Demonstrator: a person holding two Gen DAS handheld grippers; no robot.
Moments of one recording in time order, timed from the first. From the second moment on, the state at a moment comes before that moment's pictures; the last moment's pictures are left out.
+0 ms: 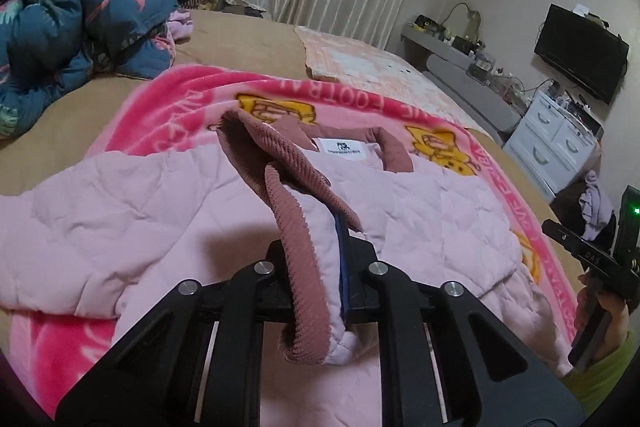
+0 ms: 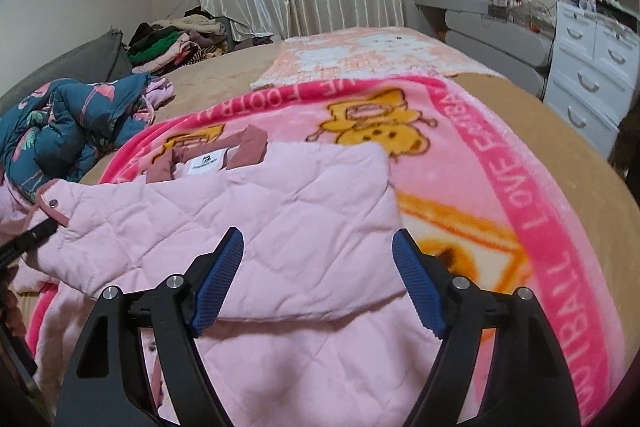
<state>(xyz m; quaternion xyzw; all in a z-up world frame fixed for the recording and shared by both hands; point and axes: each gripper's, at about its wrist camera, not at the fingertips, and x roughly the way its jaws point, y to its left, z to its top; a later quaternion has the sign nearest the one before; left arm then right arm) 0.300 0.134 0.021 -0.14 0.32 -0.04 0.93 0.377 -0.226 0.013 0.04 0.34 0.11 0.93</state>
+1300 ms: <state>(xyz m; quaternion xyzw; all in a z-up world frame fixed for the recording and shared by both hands) 0.328 0.171 -0.064 -0.17 0.43 0.02 0.89 0.446 -0.208 -0.072 0.04 0.46 0.14 0.87</state>
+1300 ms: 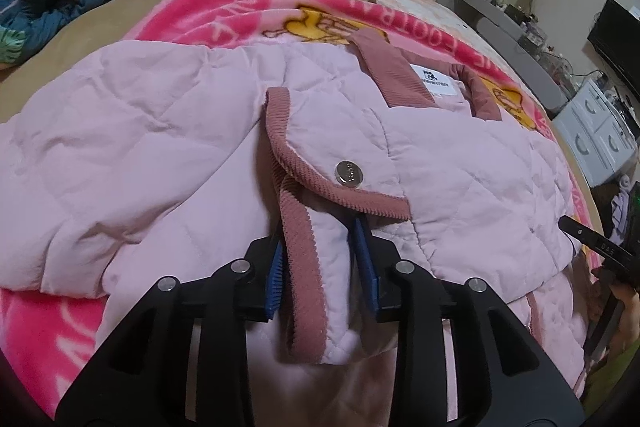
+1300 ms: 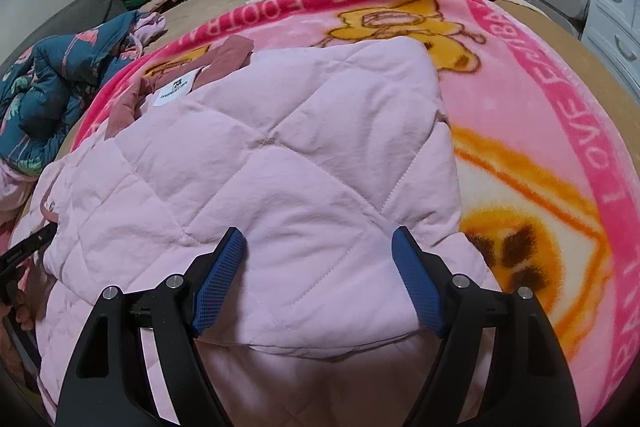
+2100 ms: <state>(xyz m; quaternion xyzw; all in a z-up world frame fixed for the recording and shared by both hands) 0.281 0.201 -0.012 -0.22 0.39 0.08 0.89 0.412 -0.179 -0.016 0.06 0.43 0.19 0.88</state>
